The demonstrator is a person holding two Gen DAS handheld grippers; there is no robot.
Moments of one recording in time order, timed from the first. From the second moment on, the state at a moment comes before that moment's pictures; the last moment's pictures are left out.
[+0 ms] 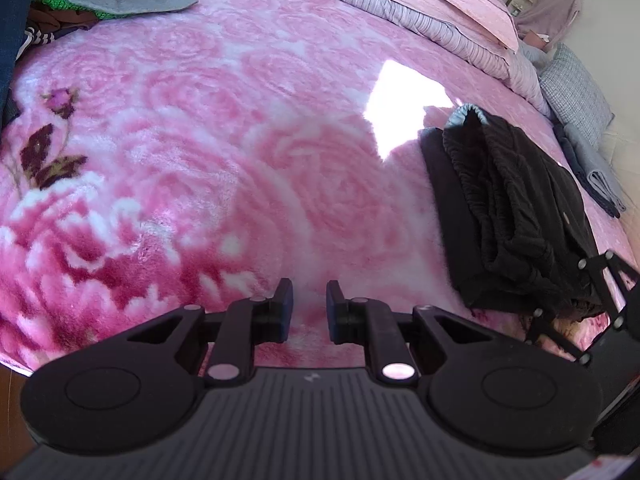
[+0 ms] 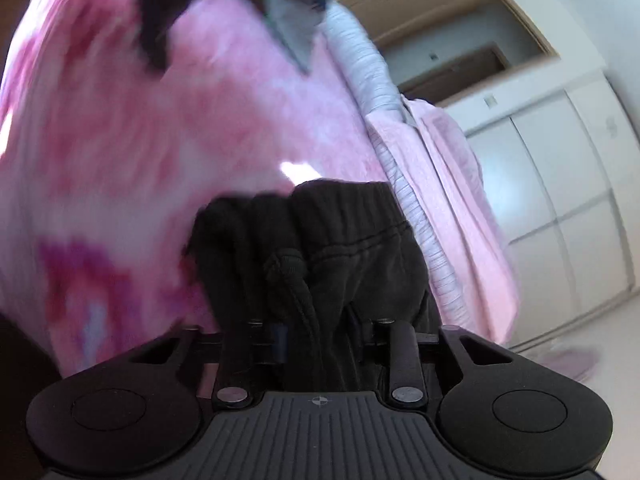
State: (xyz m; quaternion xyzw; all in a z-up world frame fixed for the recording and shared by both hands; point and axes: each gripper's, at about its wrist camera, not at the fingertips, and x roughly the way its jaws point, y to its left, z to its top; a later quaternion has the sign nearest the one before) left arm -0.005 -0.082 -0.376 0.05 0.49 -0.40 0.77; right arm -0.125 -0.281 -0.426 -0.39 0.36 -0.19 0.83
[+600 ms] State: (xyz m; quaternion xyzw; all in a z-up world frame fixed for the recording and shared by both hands) left arm -0.016 -0.092 -0.365 0.04 0.48 -0.43 0.76; right arm -0.148 -0.286 -0.374 -0.22 0.34 -0.24 0.88
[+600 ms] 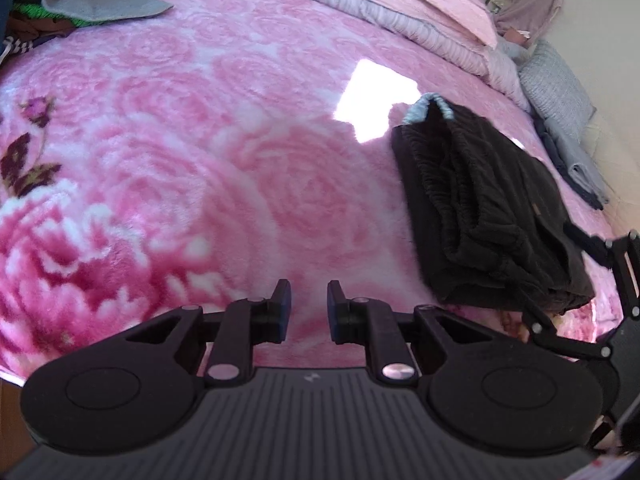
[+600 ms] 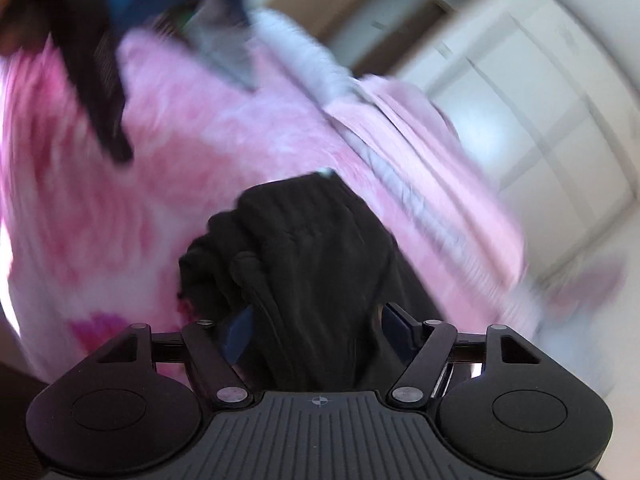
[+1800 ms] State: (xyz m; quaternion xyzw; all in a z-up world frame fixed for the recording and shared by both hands) left arm -0.049 -0.179 -0.330 0.05 0.39 -0.53 0.75; right arm -0.302 -0.440 -0.342 0.26 0.23 -0.42 0.84
